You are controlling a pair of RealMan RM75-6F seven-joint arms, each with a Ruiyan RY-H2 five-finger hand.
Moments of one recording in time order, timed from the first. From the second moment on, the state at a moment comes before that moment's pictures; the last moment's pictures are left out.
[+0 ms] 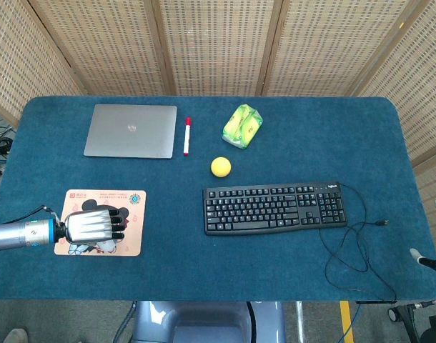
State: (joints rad) left arm -0.74 -1.61 0.47 -0.11 2.13 1.70 -0.65; right arm 0.05 -1.16 0.18 -1.55 -1.20 1.46 -0.19
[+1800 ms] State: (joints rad) left arm -0.69 -1.54 0.38 -0.13 1.96 1.73 -0.69; right arm 0.06 -1.15 0.18 -1.56 -1.22 1.45 -0.15
